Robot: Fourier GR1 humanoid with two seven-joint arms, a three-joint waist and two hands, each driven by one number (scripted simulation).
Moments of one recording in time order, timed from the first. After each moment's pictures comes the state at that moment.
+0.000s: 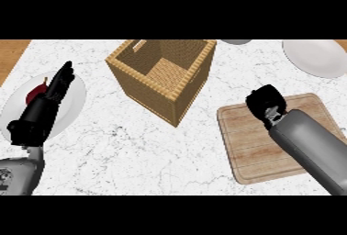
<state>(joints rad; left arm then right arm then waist) -0.21 0.36 -0.01 -1.56 -0.06 0.00 0.01 -0.71 -0.55 0.70 -1.23 0.98 0.94 0.38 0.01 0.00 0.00</state>
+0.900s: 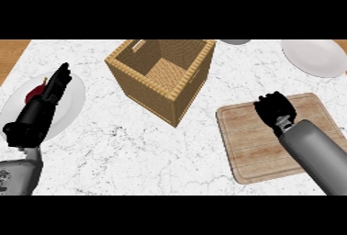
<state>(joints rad) -0.20 0.32 0.06 -1.55 -0.10 -0.06 -0.02 -0.58 -0.54 0.58 -1.21 1.19 0.84 0.23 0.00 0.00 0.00</state>
